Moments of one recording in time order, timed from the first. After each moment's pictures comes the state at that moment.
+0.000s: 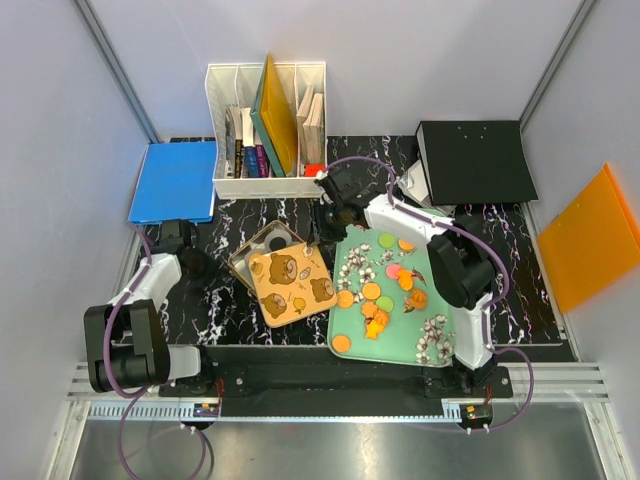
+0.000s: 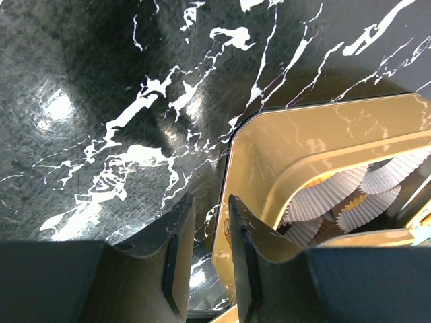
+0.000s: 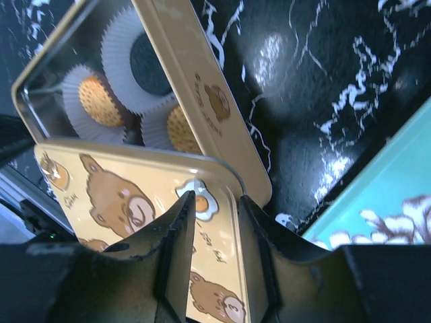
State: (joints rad) left arm 0.14 1.30 0.68 -0.57 0.21 -0.85; right arm 0.68 2.00 1.54 -0.50 -0.26 0.54
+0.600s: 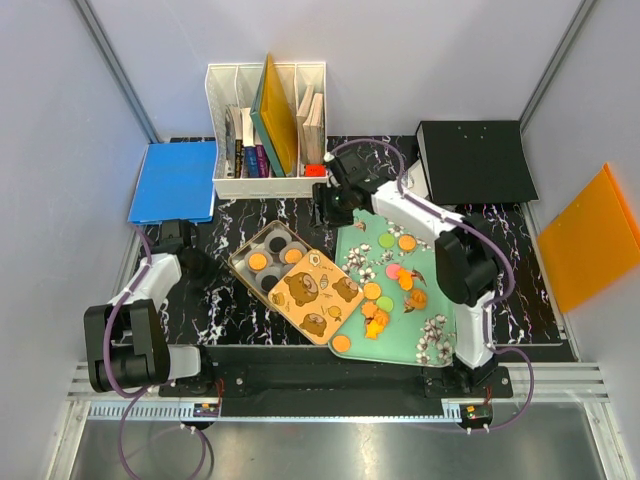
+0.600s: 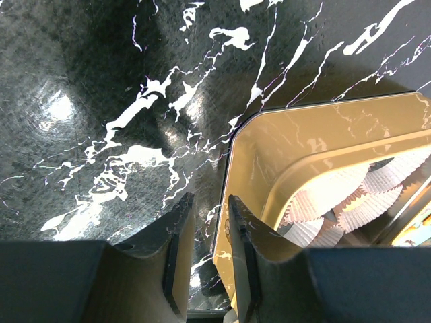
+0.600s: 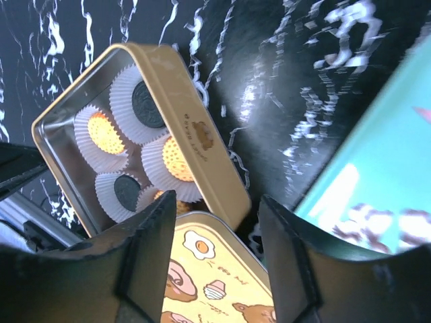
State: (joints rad) left arm 0.14 1.30 0.68 -0.57 0.21 -0.85; right arm 0.63 2.04 1.69 -0.58 -0.24 0.51
